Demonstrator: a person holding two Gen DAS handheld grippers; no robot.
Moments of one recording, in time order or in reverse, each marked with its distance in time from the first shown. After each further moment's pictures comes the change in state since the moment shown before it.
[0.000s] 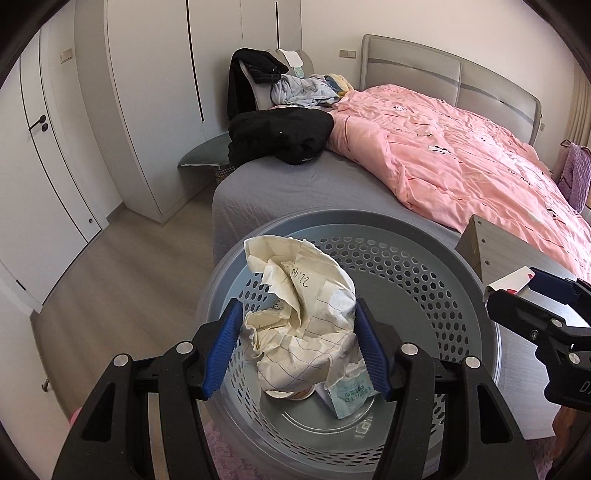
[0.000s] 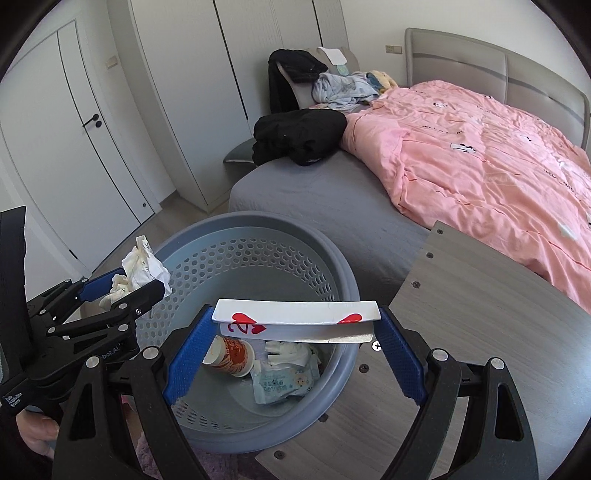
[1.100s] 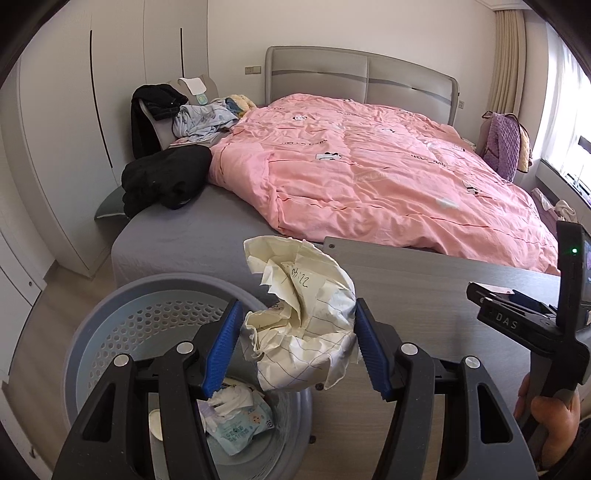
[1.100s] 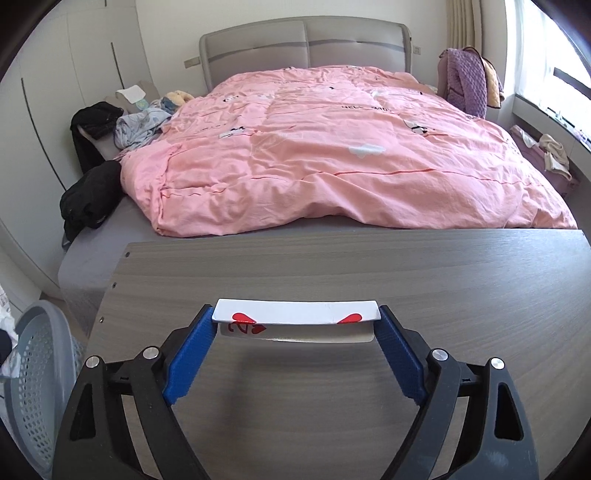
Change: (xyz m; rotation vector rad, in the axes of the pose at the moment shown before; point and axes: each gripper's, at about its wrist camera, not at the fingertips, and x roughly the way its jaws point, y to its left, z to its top) left arm -0.023 -0.154 0.029 0.196 -0.070 -0.241; right arm -0.056 -0.205 -0.046 0.432 -0.064 -0.521
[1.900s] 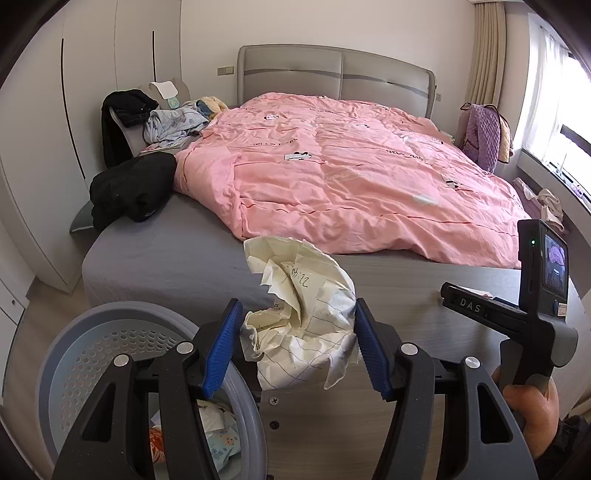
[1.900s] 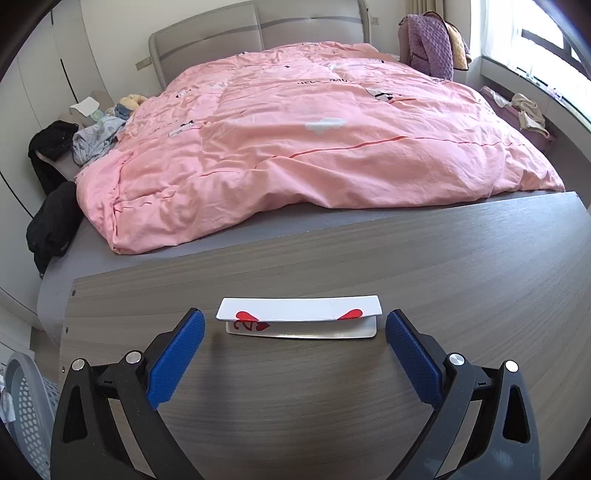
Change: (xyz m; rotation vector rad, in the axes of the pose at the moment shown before) left arm 0.034 -0.037 0.022 0.057 0.003 -0.087; right arm 0.062 -0.040 0.019 0.182 0.086 -0.129
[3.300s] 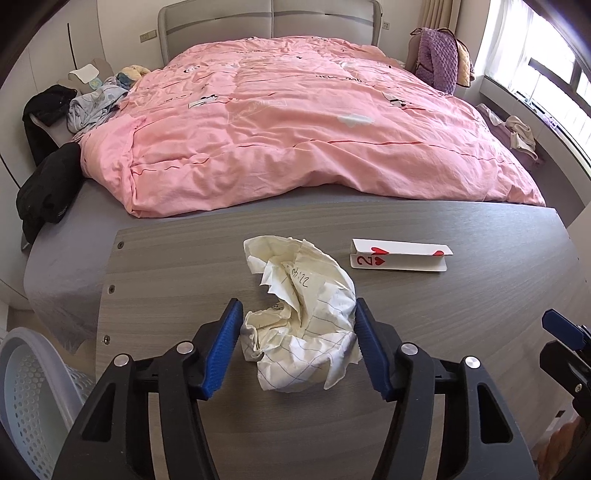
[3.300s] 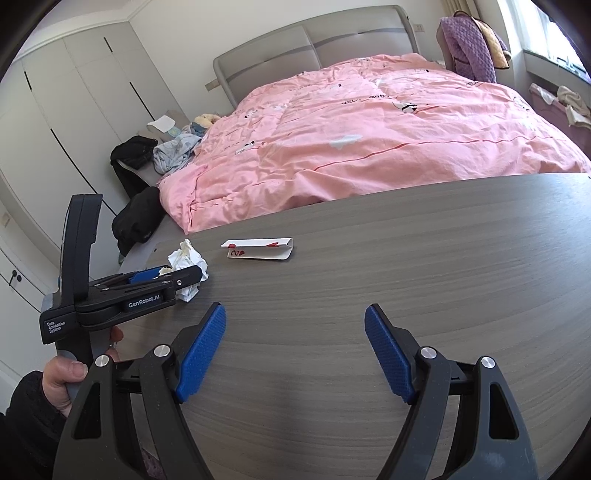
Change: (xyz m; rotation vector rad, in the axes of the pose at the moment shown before) left arm 0.095 -0.130 -0.002 0.170 0.243 -0.127; right arm -0.091 -0.127 -0.047 -0.039 -0.054 0.390
